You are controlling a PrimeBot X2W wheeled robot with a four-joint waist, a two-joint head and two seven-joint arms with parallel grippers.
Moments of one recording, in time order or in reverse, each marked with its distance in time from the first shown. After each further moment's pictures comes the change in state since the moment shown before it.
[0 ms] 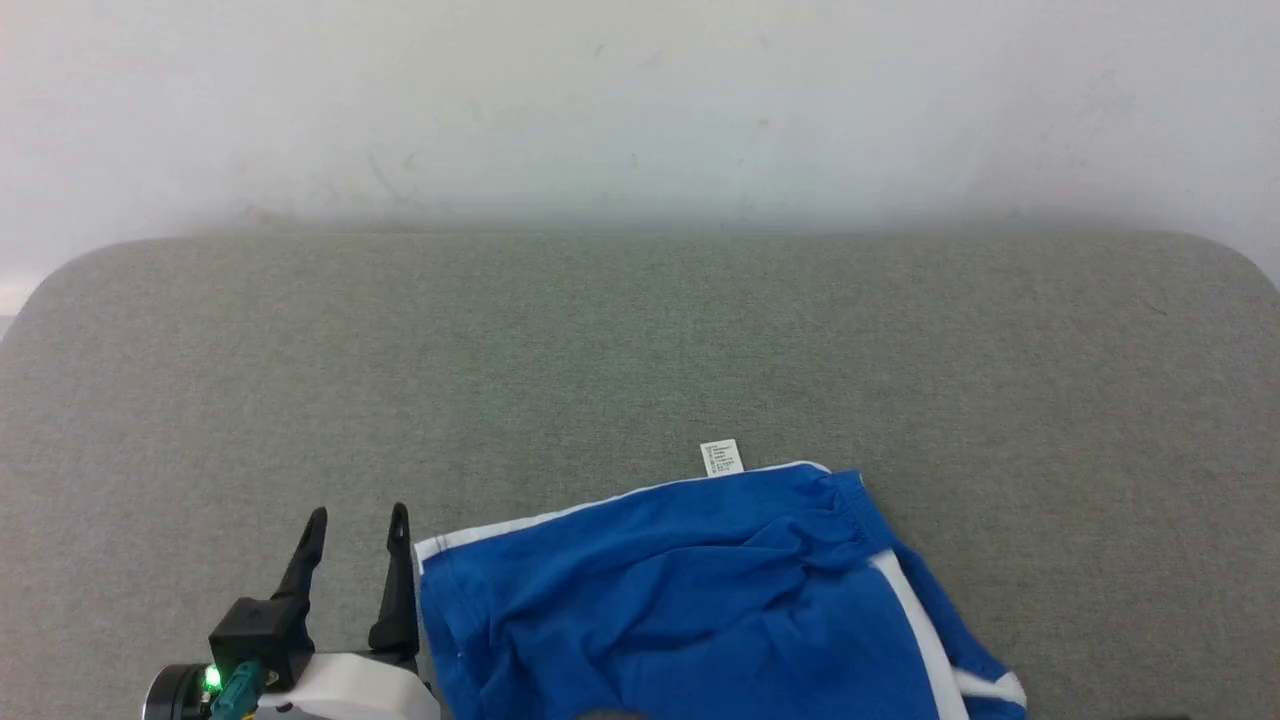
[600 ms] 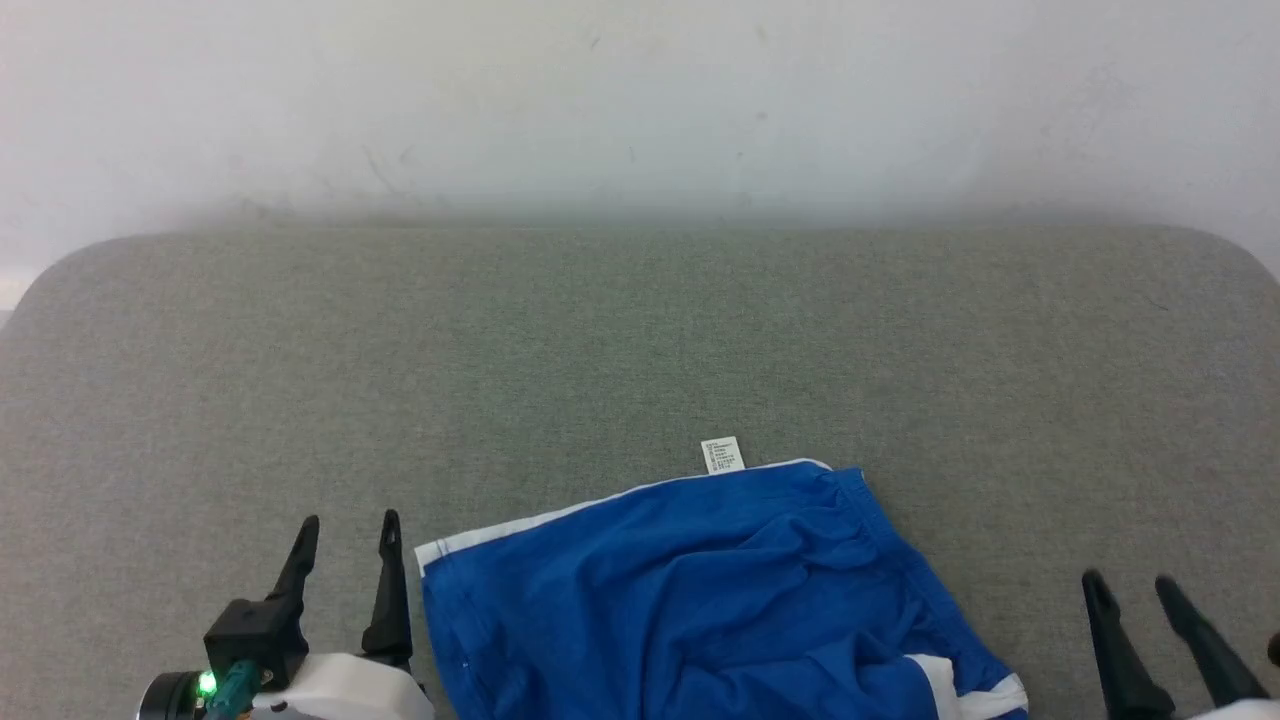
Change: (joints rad) left arm 0.004 0.008 0.002 0.005 -0.012 0.015 0.016; right arm -0.105 0.013 -0.170 0.089 0.022 0.000 -0.425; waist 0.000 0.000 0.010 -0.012
